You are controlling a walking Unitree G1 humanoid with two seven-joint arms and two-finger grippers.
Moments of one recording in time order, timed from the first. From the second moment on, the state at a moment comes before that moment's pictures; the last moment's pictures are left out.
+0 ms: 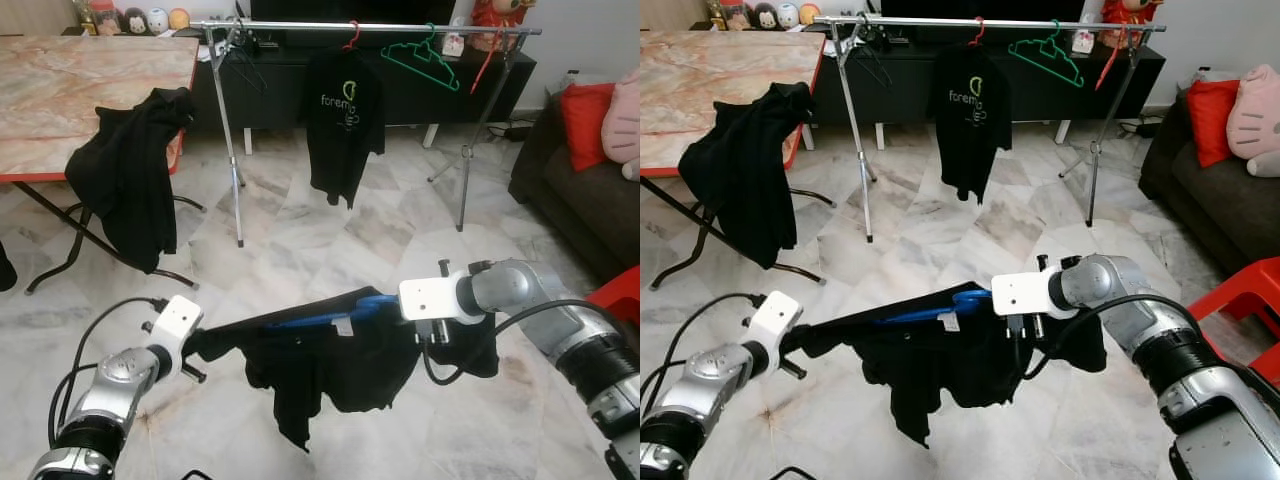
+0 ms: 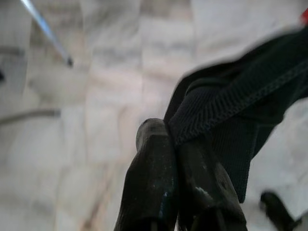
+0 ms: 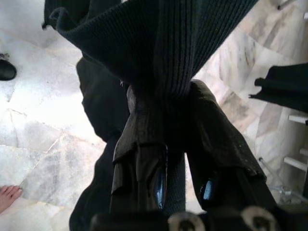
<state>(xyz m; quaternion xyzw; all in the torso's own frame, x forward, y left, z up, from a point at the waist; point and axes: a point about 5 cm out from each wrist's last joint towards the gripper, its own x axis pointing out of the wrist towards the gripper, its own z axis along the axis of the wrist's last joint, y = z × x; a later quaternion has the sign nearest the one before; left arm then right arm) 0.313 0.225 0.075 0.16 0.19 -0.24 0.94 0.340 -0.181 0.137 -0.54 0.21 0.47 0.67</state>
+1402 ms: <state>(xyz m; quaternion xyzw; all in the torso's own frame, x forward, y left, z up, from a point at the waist) 0.272 0.087 0.130 0.09 0.11 -0.54 0.83 0.359 -0.086 0.111 -0.32 0.16 0.36 0.86</state>
